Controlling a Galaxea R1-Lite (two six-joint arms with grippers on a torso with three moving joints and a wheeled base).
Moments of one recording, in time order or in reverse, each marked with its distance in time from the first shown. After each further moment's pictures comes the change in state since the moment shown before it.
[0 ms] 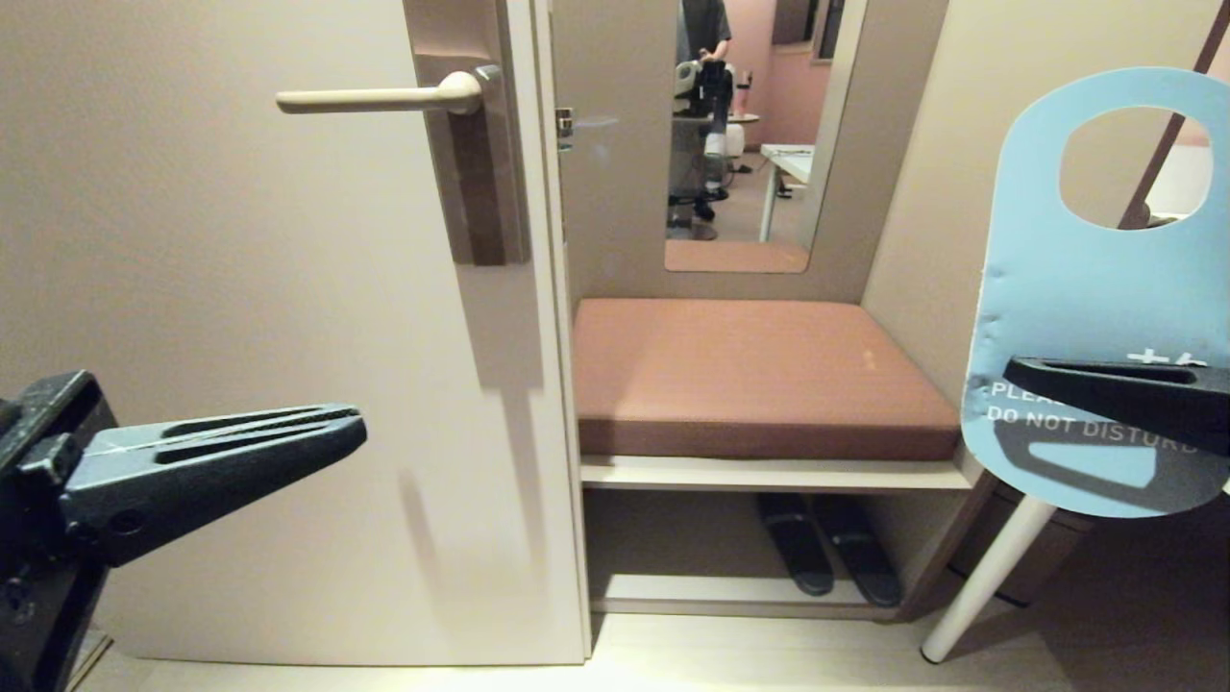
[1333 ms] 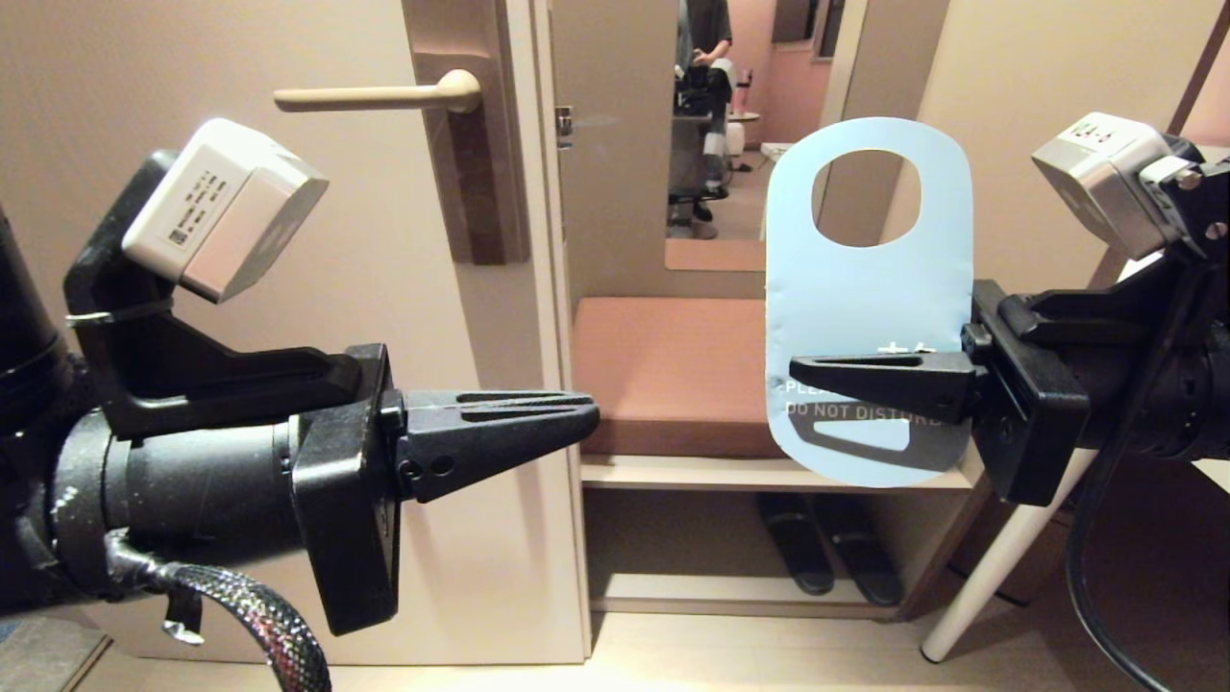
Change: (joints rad) left arm -0.147 0.291 -0.075 -0.187 -0.048 -0.037; right arm 0.187 0.269 -0.056 -0.198 -0.003 0.079
